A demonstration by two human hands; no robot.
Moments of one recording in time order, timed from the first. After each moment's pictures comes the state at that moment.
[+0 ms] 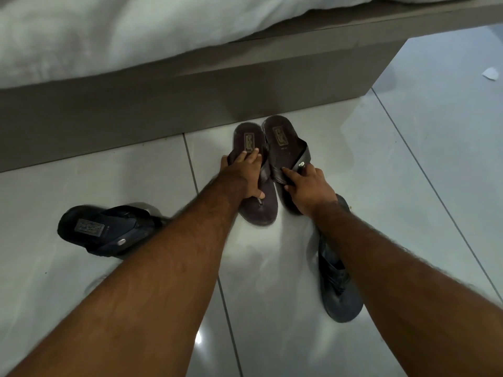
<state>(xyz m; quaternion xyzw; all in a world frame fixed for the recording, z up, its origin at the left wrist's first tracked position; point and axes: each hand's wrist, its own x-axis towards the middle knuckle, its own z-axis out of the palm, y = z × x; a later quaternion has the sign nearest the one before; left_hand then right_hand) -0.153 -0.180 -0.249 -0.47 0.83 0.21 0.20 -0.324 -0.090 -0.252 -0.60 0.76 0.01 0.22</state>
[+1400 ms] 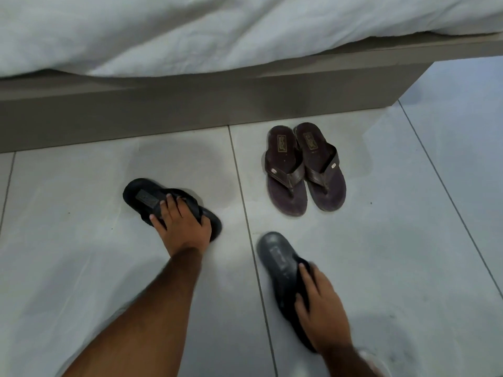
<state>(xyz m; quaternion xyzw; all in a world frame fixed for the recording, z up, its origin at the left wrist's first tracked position) 0.055 -0.017 -0.260 -0.80 0.59 0.13 0.00 -0.210 0.181 -0.248 -0.60 0.75 -0.07 0.27</state>
